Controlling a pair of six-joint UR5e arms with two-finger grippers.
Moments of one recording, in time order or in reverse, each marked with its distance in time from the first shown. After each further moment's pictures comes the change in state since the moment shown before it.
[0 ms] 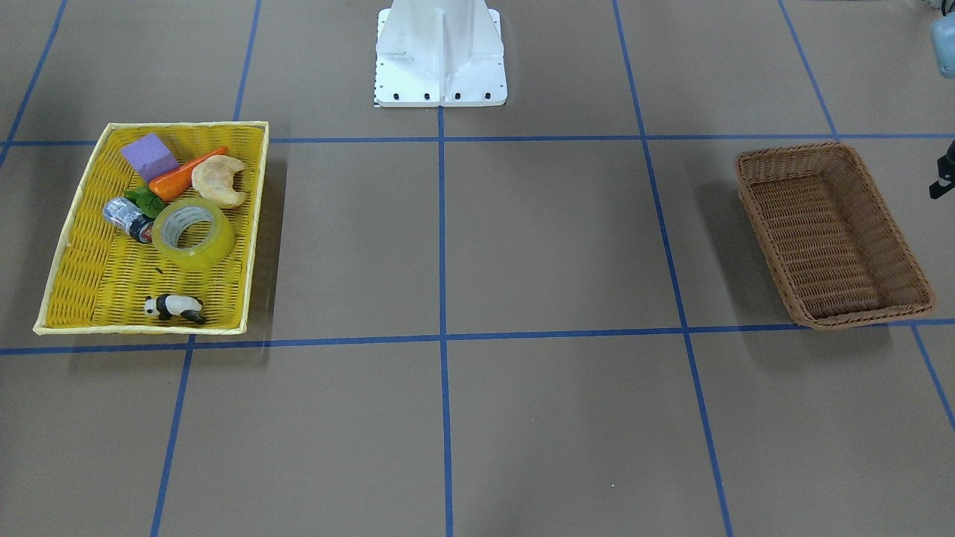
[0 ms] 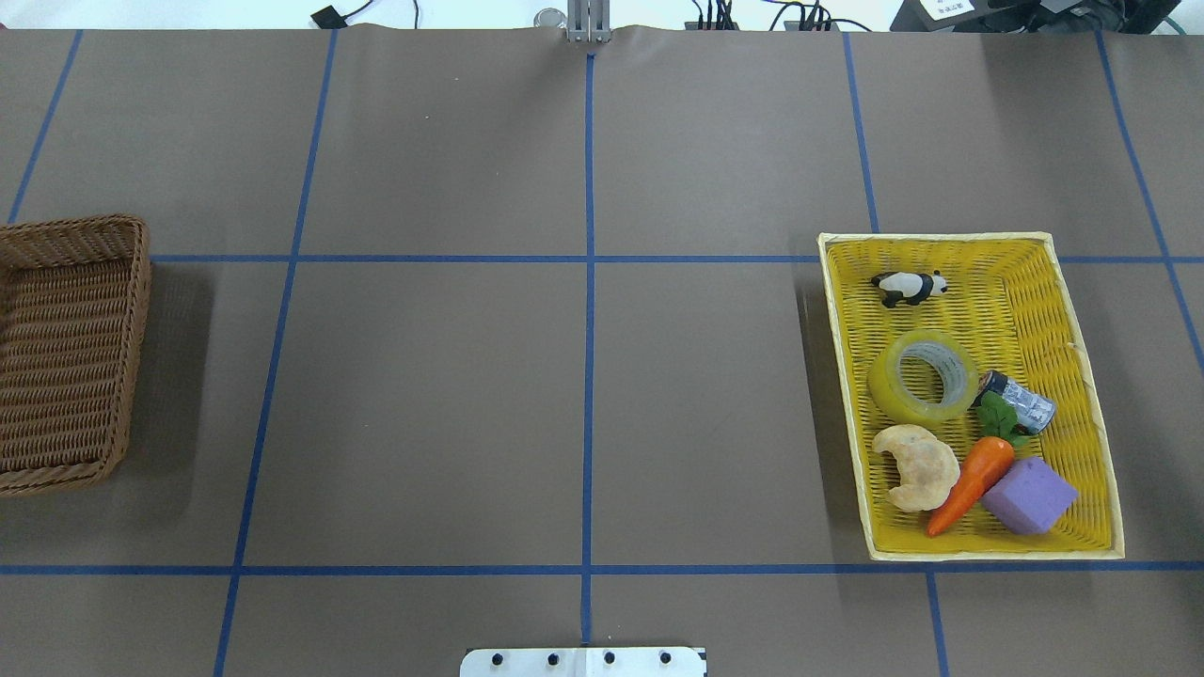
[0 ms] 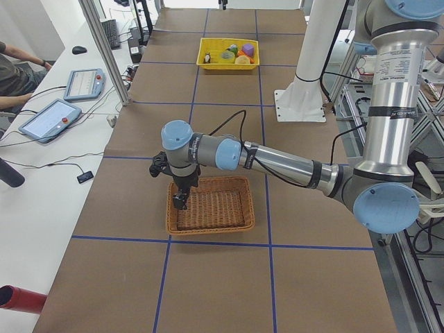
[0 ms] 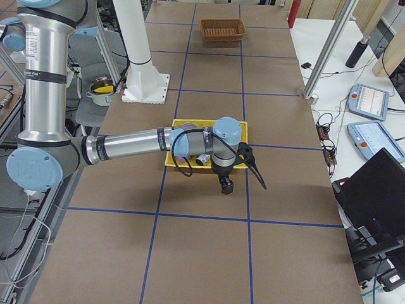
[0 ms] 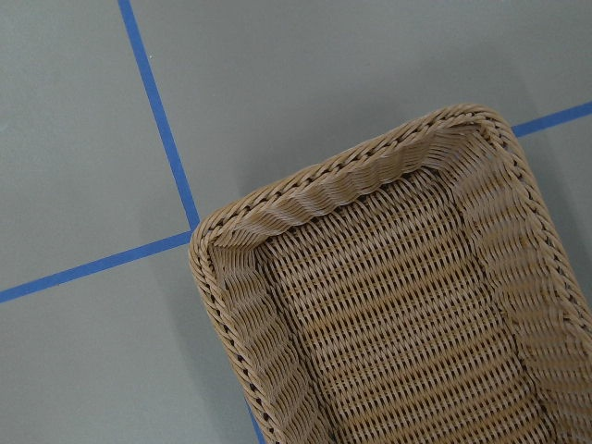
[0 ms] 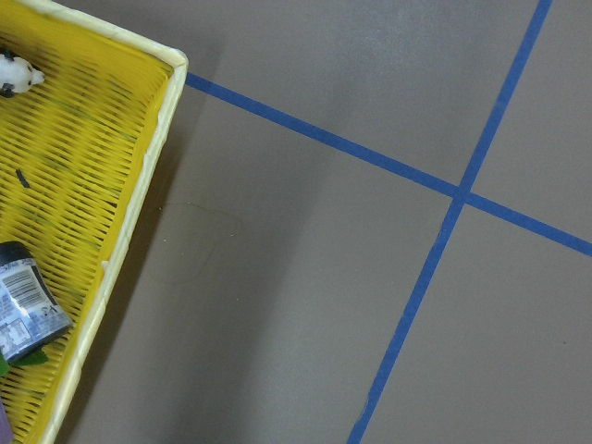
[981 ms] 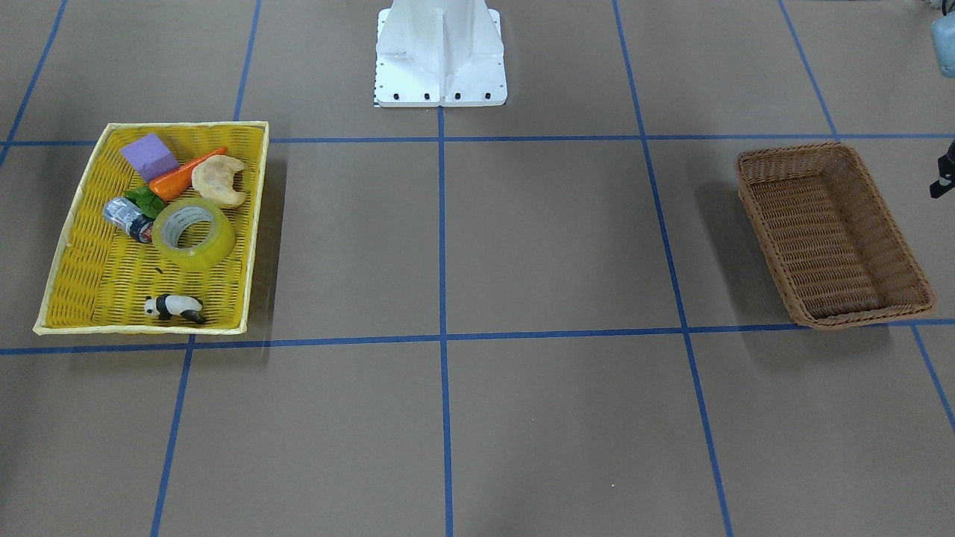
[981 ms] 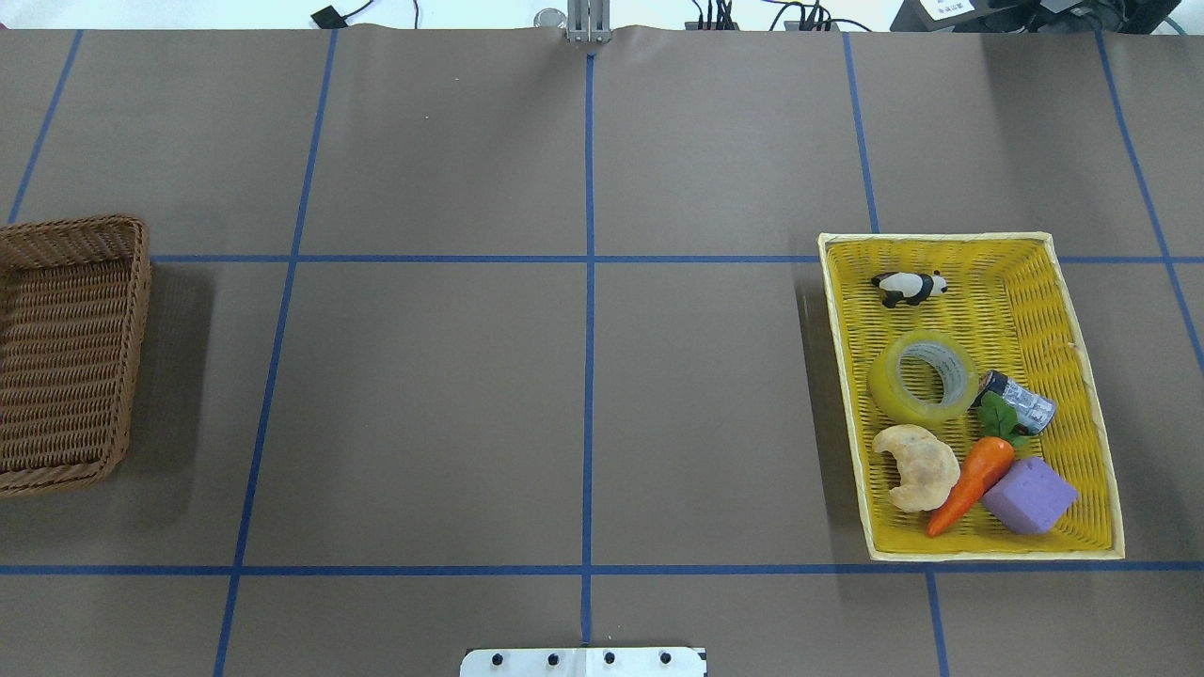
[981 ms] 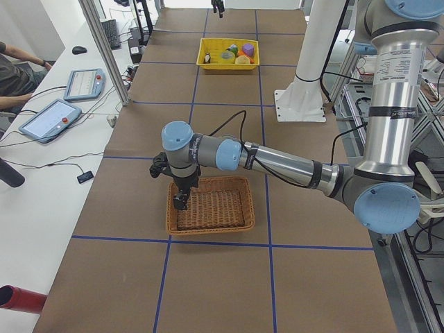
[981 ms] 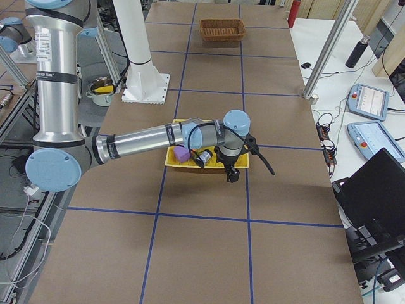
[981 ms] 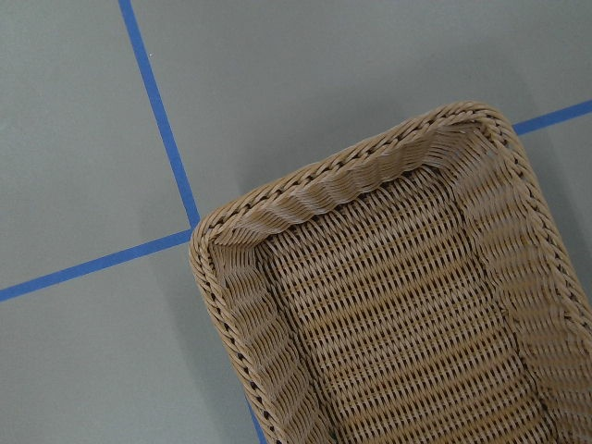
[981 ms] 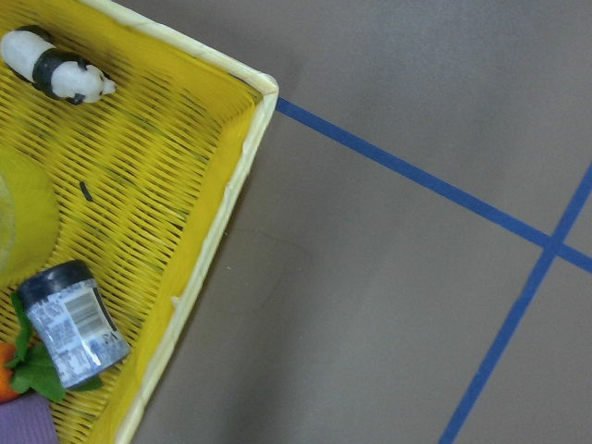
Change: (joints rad) left arm -0.001 0.002 0.001 0.000 0.000 -0.001; right arm -0.161 0.120 -0.018 0.011 0.027 0.056
